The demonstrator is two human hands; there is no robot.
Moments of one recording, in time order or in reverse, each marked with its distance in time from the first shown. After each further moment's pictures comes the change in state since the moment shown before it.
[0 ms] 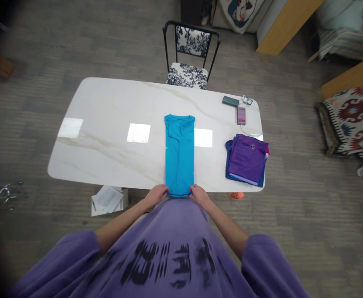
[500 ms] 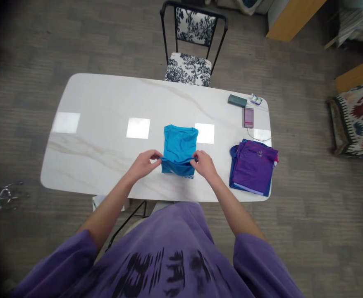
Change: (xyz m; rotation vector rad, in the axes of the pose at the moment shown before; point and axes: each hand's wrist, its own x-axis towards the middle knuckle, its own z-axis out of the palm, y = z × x) left_hand 0.111 -0.030 -0.257 -0.451 0.488 0.030; right_hand 0.133 0.015 -0.238 0.342 0.484 -0.062
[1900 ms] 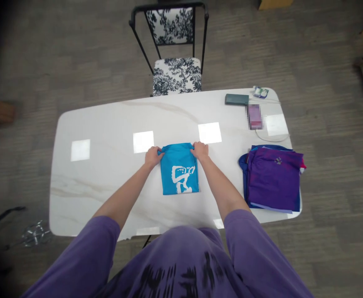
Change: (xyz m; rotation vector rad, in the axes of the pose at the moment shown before) left_hand 0.296 -0.154 0.068 0.550 -0.062 -0.297; right_hand 0.285 0.154 0.056 -0.202 -0.086 0.315
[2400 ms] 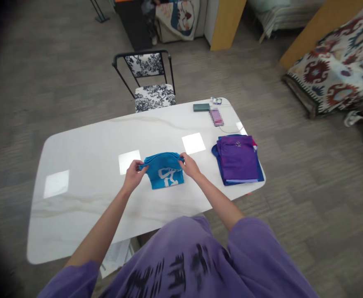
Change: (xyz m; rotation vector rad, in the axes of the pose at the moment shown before) left_hand -0.227 0.056 -0.064 -0.705 0.170 0.208; right_hand -0.266 0.024 -0.024 0.613 0.361 -0.263
